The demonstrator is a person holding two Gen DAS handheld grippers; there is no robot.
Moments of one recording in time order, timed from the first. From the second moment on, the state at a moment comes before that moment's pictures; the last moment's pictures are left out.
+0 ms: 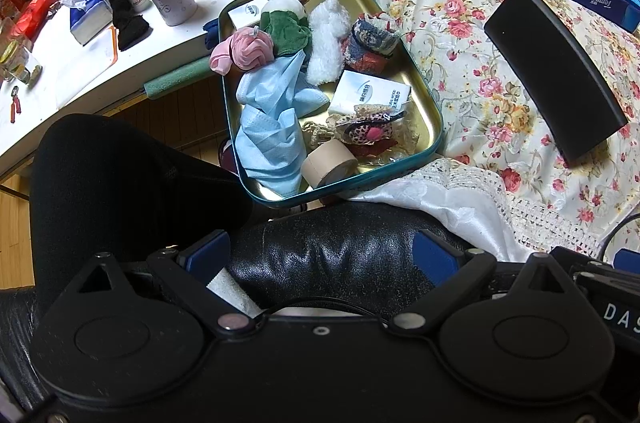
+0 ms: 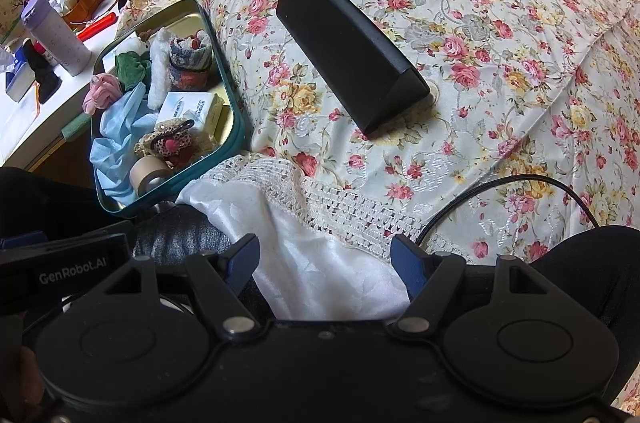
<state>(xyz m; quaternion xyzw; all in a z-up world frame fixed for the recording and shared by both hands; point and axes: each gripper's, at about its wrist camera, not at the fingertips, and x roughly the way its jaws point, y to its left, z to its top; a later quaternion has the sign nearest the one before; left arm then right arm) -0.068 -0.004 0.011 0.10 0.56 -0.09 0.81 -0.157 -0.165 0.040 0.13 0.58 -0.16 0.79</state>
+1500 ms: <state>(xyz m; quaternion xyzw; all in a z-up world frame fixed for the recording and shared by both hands) -0.069 -0.007 0.011 0.10 0.57 -0.10 0.81 -0.157 -0.164 0.040 0.13 0.58 -0.15 0.79</state>
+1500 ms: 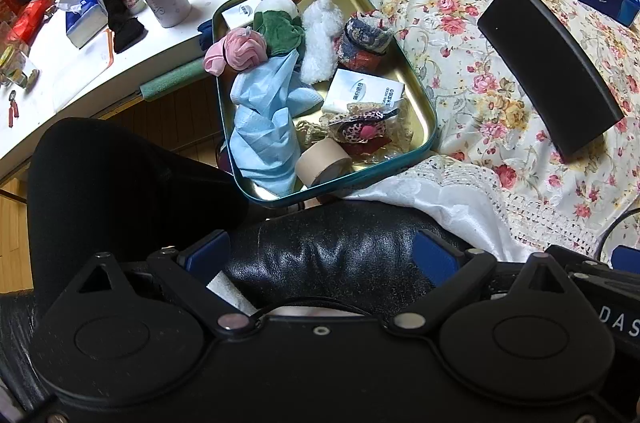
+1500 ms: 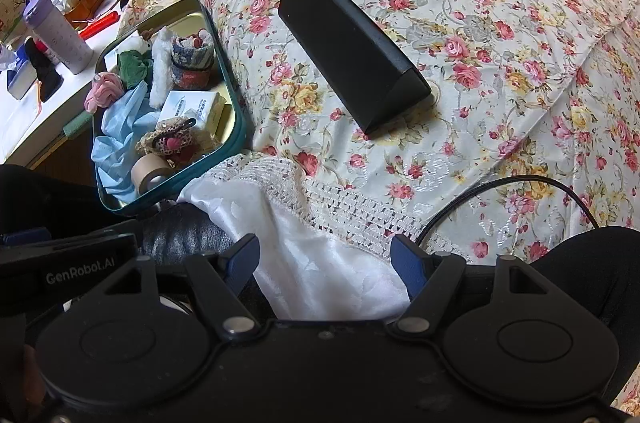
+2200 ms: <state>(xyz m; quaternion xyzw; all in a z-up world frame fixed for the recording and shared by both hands) -0.070 -0.004 0.012 0.10 0.56 -0.10 0.82 -0.160 -0.164 0.040 0.12 0.58 -0.14 0.79</state>
